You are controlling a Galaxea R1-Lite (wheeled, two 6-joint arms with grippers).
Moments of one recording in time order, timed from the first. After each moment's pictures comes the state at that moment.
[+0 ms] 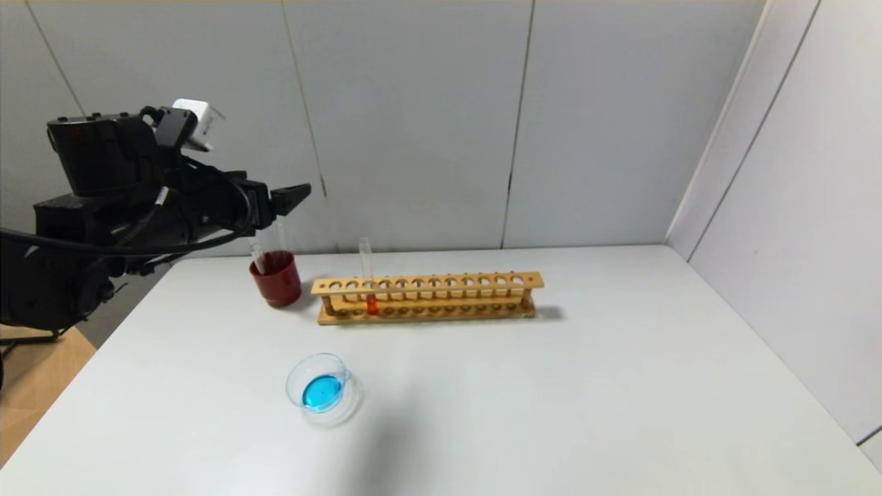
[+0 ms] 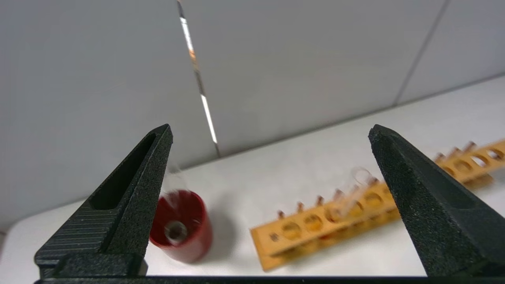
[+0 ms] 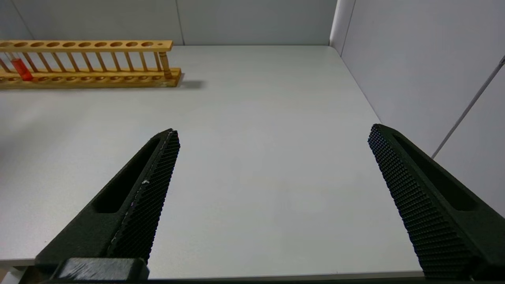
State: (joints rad) left arm -0.13 1.70 -0.96 -0.69 -0.17 0.06; right arm 0.00 0.00 0.00 -0.01 0.00 0.00
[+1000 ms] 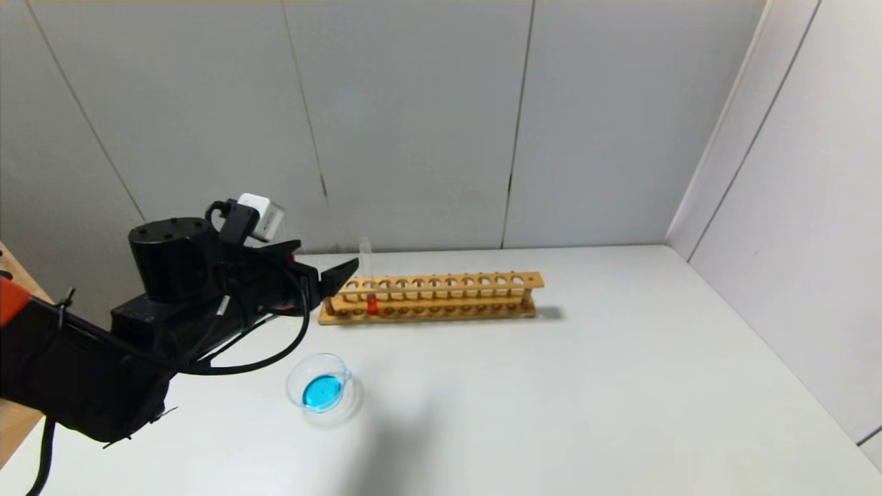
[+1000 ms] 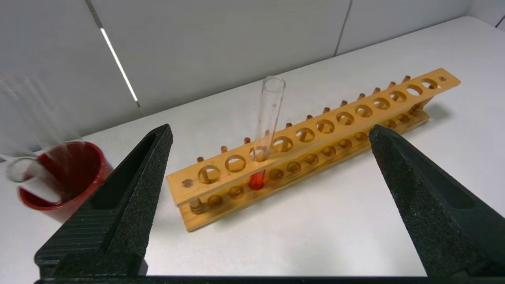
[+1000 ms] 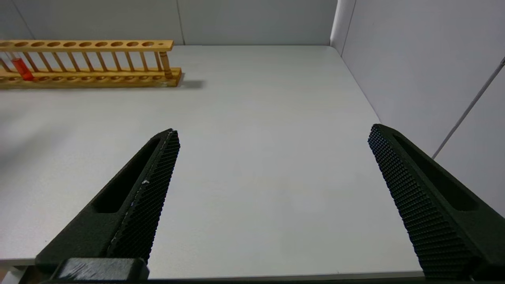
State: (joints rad) left arm -0.29 1.82 -0.61 -1.13 -0.17 0.01; right arm 0.00 0.00 0.00 -0.01 0.00 0.00
